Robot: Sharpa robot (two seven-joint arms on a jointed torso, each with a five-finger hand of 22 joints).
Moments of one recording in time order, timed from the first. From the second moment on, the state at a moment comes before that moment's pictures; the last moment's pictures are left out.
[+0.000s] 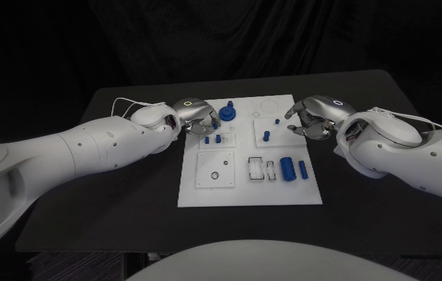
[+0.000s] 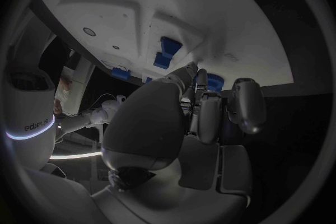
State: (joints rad) left arm 1.18 -0.56 -0.21 1.06 -1.54 -0.36 0.27; left_hand 1.51 -0.01 0.33 0.02 0.11 0.97 0.07 0.07 0.41 0.90 0.03 0.42 0.47 1.42 -0.03 1.46 1.31 0.09 1.37 0.08 1.24 1.31; right arm 1.29 -0.99 -0.25 1.69 -1.49 -0.41 -0.25; right_hand 1.47 -0.09 0.25 0.28 0.42 0.78 0.14 0.23 0.14 1.40 0.05 1.44 1.31 1.47 -0.03 1.42 1.30 0.05 1.47 0.08 1.31 1.31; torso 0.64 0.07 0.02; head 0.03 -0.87
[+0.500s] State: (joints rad) left arm 1.18 -0.55 -0.21 1.05 -1.54 -0.35 0.26; left_hand 1.50 -0.03 0.33 0.02 0.10 0.77 -0.01 0.07 0.34 0.82 0.05 0.35 0.44 1.38 -0.01 1.42 1.25 0.09 1.33 0.09 1.18 1.31; right arm 1.29 -0.99 -0.25 1.69 -1.49 -0.40 -0.26; right_hand 1.47 -0.09 0.26 0.27 0.42 0.78 0.14 0.23 0.14 1.40 0.05 1.44 1.31 1.47 -0.03 1.41 1.29 0.05 1.47 0.08 1.31 1.31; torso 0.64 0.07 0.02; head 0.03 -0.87
